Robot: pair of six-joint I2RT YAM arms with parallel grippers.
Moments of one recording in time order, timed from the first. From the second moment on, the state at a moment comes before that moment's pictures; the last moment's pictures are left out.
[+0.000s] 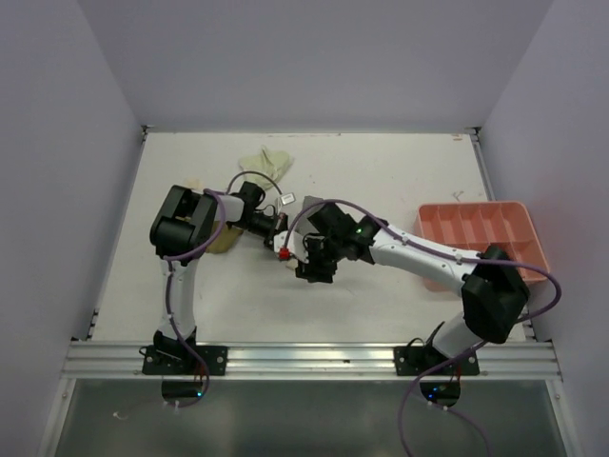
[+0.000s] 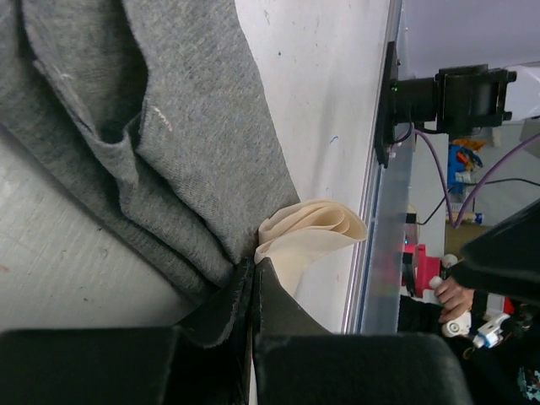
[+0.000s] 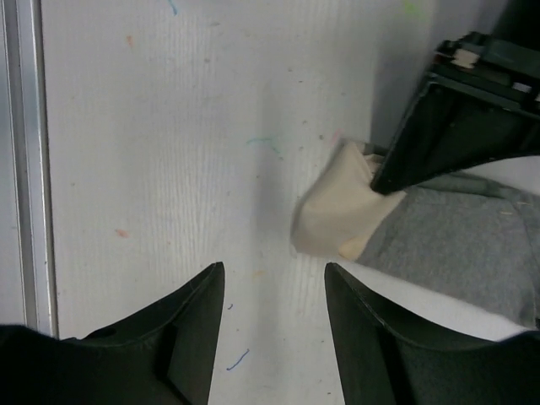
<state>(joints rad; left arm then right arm) -0.31 2.19 1.23 -0.38 1.21 0.10 0.83 1.54 1.15 -0.60 -0.38 -0.65</state>
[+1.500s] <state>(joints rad) -0.24 1.80 0.93 -0.06 1.10 -0.06 0.86 1.85 1.11 -0.32 -0.51 -0.58</state>
